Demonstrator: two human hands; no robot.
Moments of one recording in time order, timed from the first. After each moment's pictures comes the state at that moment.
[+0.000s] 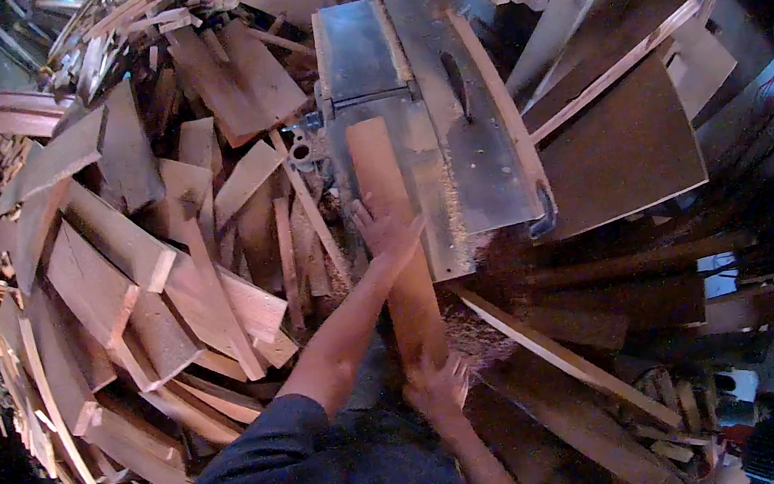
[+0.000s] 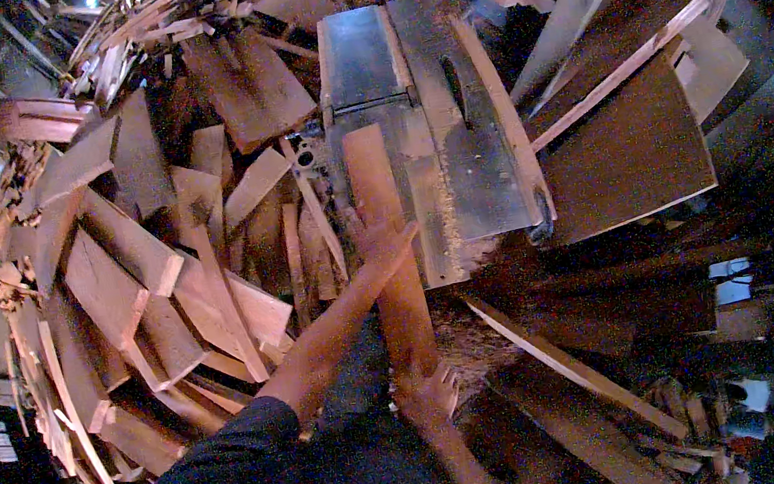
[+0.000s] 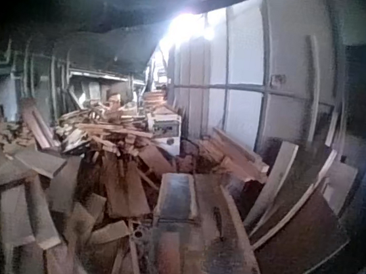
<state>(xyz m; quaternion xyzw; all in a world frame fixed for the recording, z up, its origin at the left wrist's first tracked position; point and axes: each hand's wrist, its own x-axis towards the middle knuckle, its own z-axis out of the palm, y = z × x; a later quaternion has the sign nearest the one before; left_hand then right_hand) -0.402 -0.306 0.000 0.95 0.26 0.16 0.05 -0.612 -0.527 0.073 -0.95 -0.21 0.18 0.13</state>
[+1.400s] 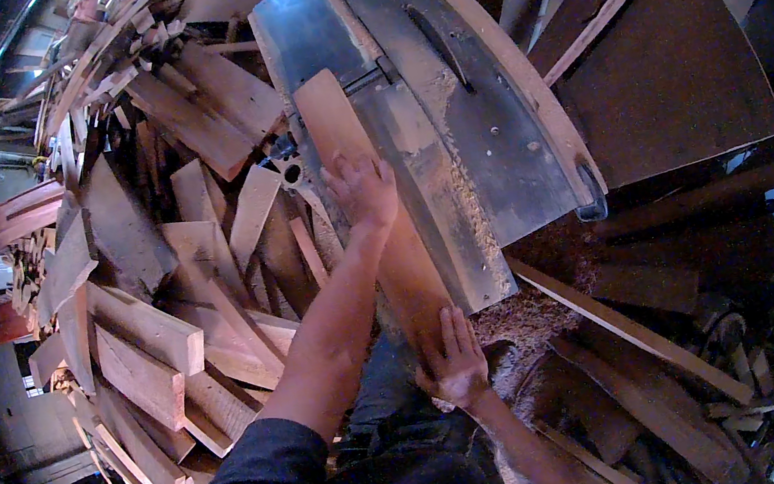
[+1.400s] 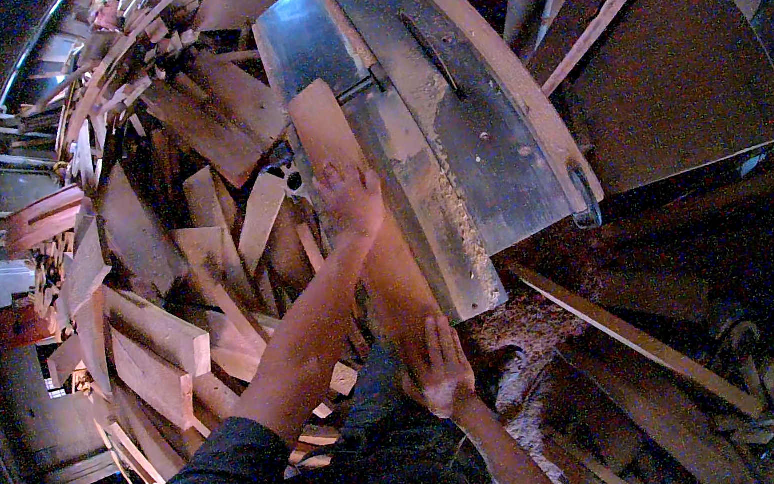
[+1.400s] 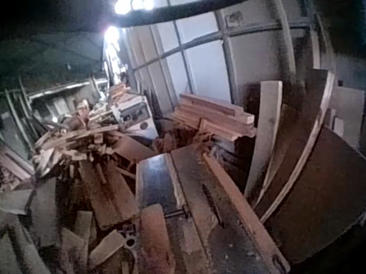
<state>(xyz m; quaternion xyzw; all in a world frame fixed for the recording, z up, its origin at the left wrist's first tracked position) -0.287 -0.195 -0.019 0.96 0.24 0.14 -0.02 -0.508 -0.446 0.050 -0.88 -0.33 0.01 0.34</state>
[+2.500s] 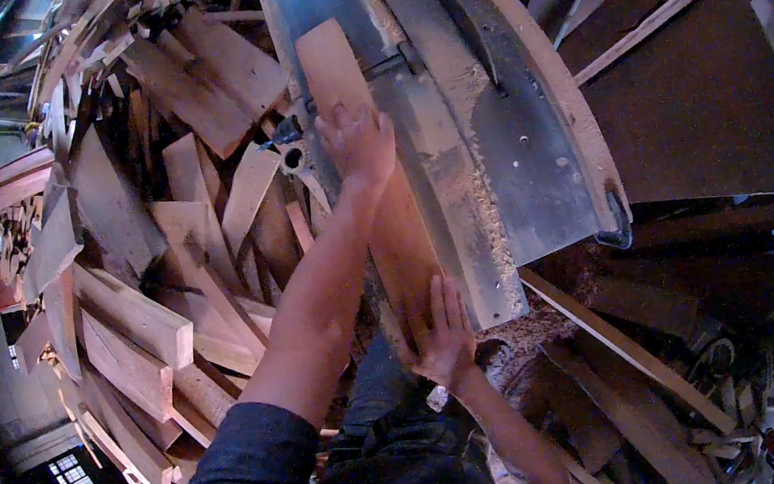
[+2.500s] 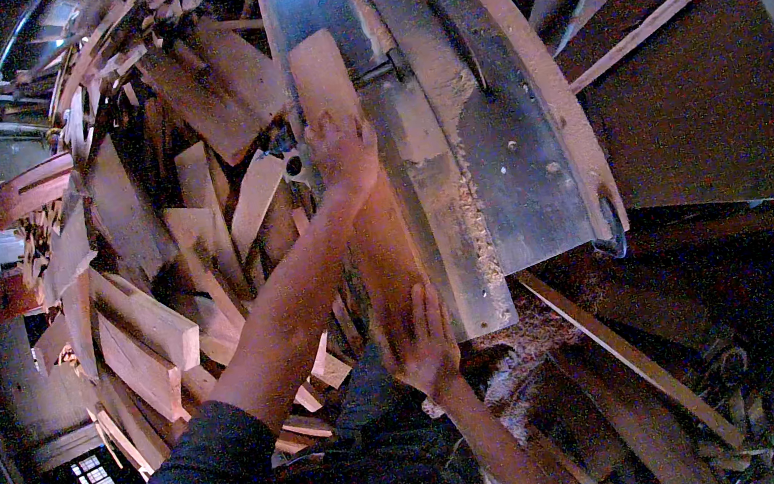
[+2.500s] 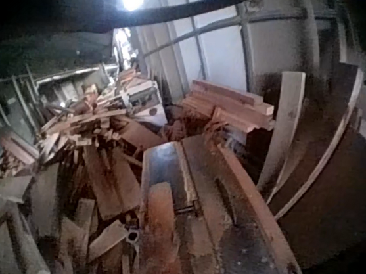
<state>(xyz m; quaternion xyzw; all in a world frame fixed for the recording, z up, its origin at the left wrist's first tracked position) -0.215 -0.167 0.003 0.96 0.23 0.17 0.01 -0.443 -0.394 0.050 -0.88 -0.32 -0.03 0.34</state>
